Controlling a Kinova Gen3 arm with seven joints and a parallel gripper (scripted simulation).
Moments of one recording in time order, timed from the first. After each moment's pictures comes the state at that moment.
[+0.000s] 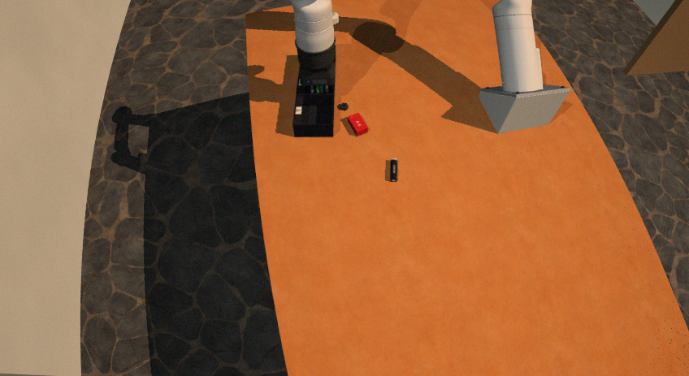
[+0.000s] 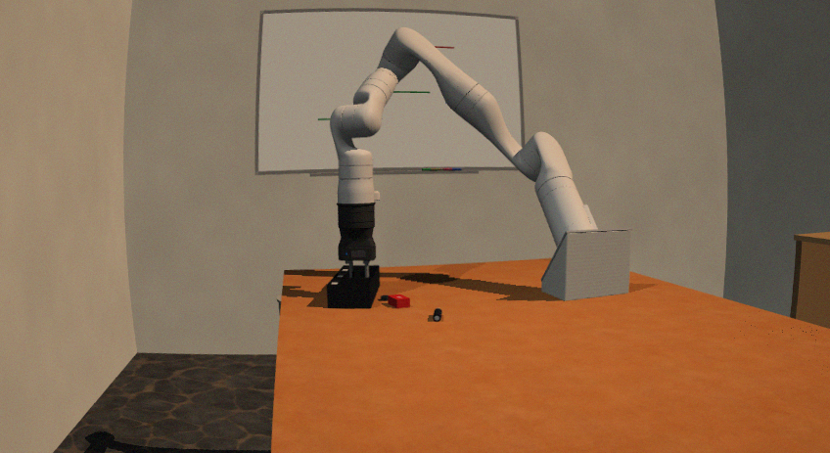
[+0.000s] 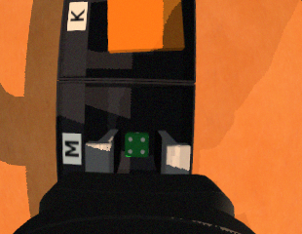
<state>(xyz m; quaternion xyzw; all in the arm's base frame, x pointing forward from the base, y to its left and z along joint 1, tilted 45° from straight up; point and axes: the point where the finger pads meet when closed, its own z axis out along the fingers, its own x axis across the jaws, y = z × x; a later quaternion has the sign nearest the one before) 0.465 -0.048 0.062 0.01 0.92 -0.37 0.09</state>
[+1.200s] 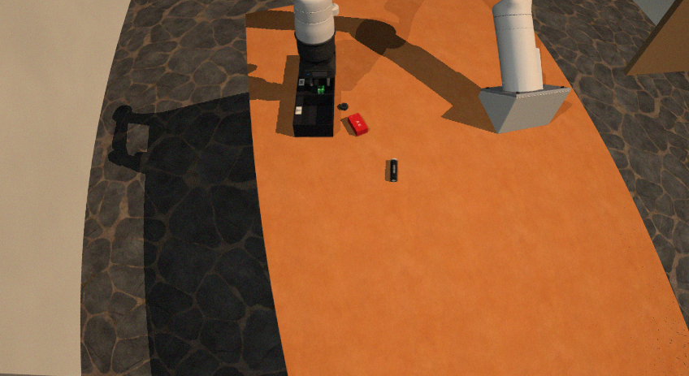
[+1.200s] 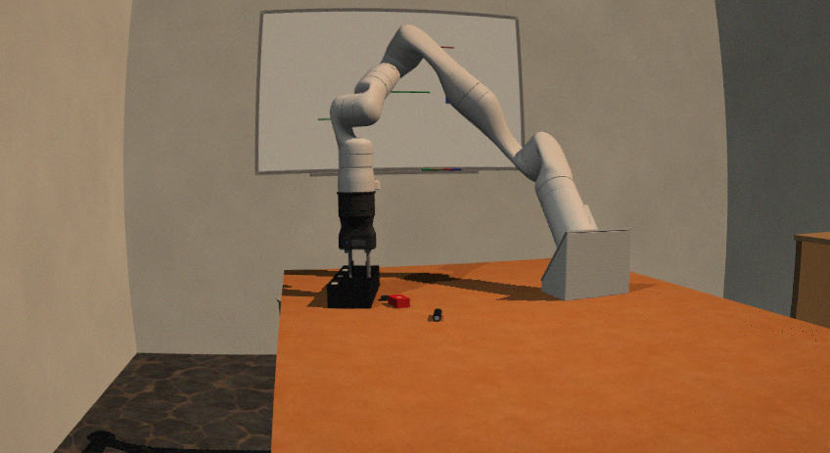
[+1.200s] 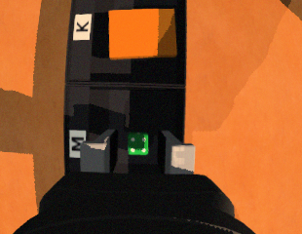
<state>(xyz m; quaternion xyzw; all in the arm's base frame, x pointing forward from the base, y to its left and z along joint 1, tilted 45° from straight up) 0.460 -0.033 0.079 0.01 0.92 -0.37 0.08</state>
